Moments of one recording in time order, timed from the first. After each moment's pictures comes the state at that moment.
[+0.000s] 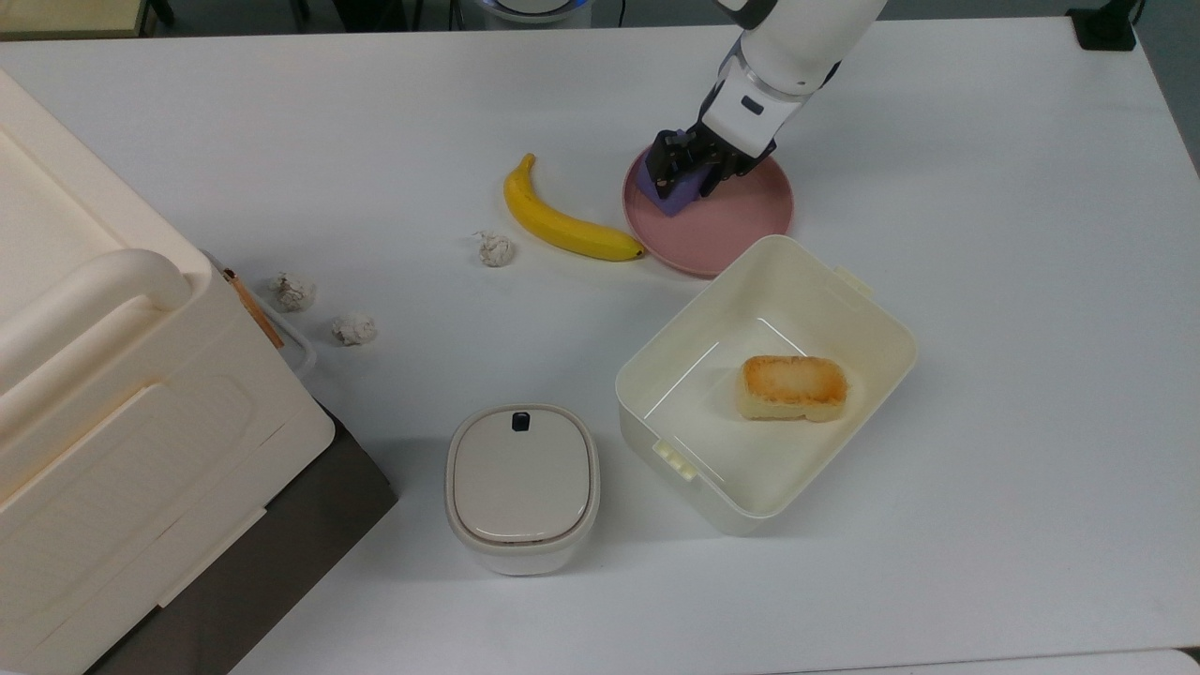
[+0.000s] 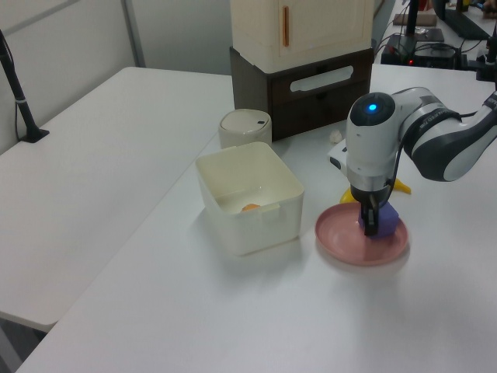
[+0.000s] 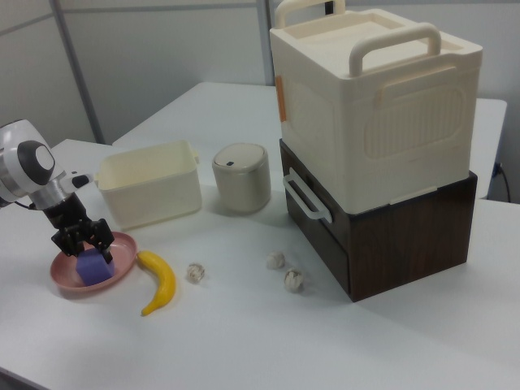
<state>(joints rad) 0.22 0.20 0.29 -2.10 -0.42 2.11 0.46</state>
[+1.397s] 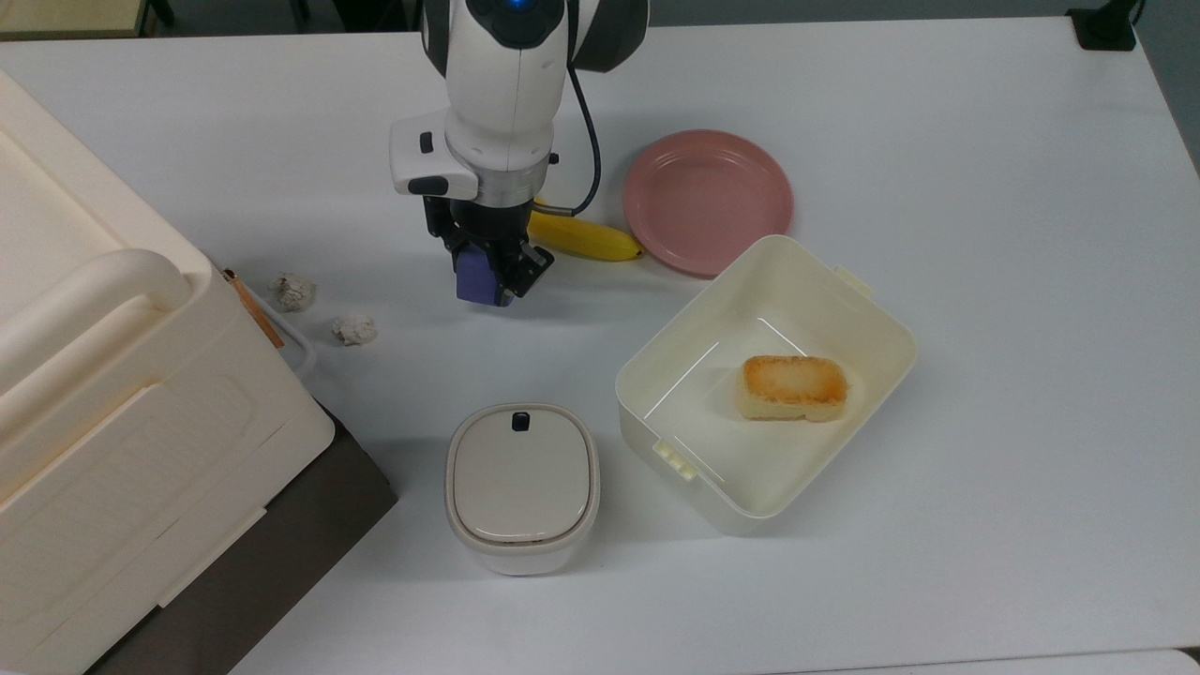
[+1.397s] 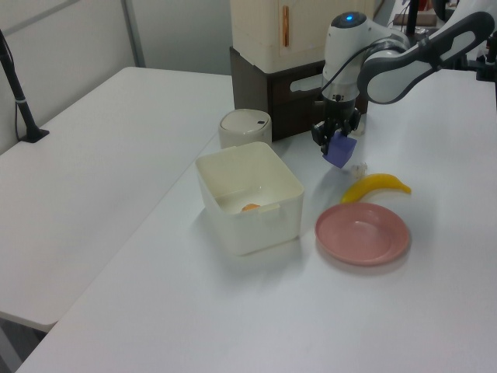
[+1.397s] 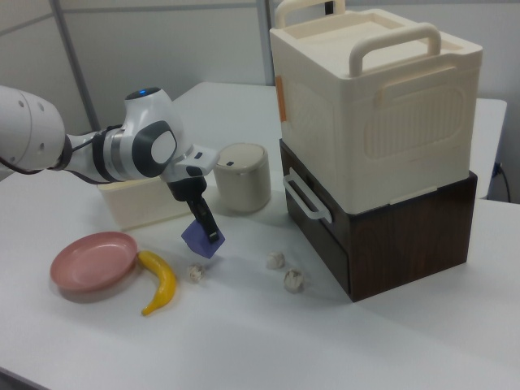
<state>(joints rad) -0.04 0.28 0.06 -1.91 -0.26 2.28 0.81</state>
